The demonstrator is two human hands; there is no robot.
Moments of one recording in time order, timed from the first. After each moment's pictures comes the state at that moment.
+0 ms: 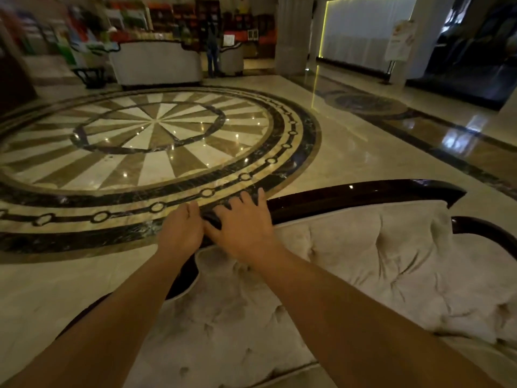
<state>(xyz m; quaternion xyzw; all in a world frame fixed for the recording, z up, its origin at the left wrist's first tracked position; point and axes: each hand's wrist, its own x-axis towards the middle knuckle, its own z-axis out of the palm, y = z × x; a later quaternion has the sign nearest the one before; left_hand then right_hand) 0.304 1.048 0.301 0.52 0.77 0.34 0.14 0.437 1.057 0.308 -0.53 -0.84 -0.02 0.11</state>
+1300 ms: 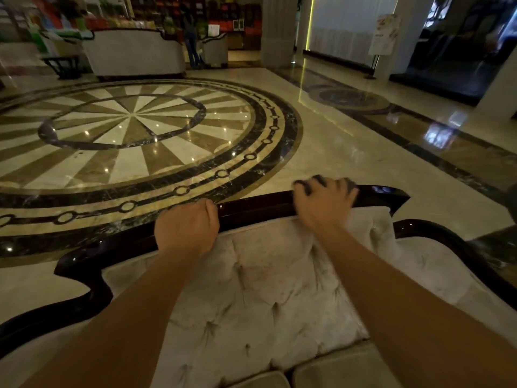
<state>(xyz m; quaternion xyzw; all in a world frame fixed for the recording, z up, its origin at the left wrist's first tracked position) 0.473 1.082 0.313 0.69 0.70 0.08 -0.18 0.721 1.135 0.301 -0.75 -0.61 -0.02 0.26</state>
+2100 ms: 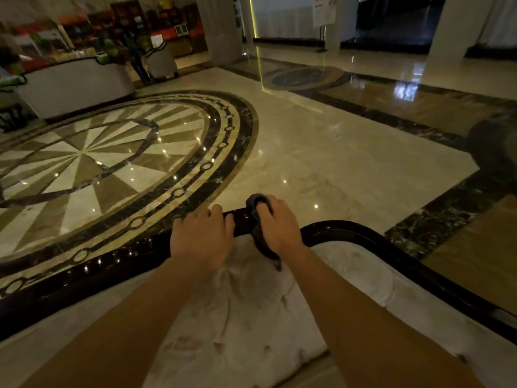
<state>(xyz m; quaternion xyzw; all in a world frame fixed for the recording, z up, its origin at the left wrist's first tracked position) 0.825 1.187 0.299 0.77 0.63 0.02 -0.10 0.978 1.205 0.235 -0.63 -0.55 0.31 0.46</state>
